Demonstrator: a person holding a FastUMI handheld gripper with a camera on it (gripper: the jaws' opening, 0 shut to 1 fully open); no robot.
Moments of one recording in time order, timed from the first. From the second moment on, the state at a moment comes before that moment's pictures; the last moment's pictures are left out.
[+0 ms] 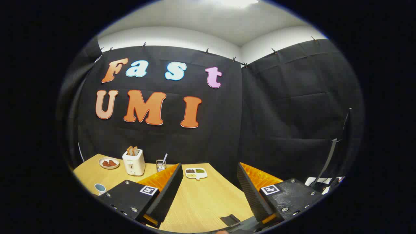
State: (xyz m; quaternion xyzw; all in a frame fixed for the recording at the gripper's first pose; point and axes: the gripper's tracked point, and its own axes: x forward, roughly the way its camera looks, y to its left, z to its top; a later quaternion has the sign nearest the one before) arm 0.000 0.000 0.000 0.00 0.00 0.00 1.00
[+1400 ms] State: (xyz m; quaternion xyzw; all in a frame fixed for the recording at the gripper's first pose) arm 0.009 0.066 -0.047 0.01 0.04 0.08 1.00
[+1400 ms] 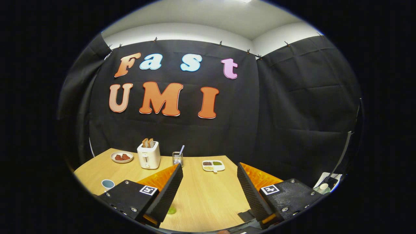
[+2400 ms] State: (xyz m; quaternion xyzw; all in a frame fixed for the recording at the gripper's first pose) arm 0.006 0.200 -0.193 0.02 0.08 0.16 0.98
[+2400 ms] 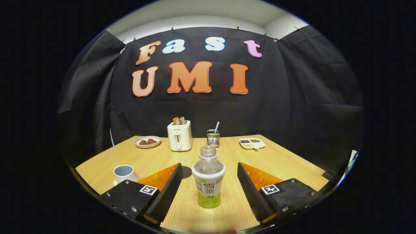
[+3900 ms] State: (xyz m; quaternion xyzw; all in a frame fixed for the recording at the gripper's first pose) arm 0.019 0.266 -0.183 -0.19 0.13 0.16 0.96
